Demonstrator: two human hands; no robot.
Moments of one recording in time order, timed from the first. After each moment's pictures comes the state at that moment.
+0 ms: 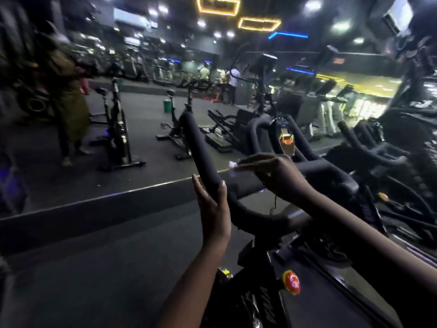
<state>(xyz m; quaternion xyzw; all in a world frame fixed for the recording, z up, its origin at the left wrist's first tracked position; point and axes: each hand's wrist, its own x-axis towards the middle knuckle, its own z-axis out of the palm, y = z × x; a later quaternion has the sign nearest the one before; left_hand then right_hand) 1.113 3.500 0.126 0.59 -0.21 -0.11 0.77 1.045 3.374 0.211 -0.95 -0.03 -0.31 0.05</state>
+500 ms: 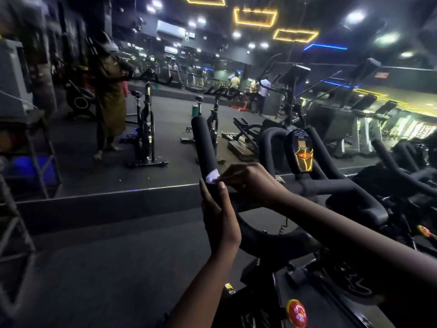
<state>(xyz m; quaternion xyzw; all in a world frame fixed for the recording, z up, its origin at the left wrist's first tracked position) 1.103 3.468 0.133 0.61 -0.10 -0.04 0.79 1.110 3.357 0.198 -0.94 -0.22 -0.26 0.01</state>
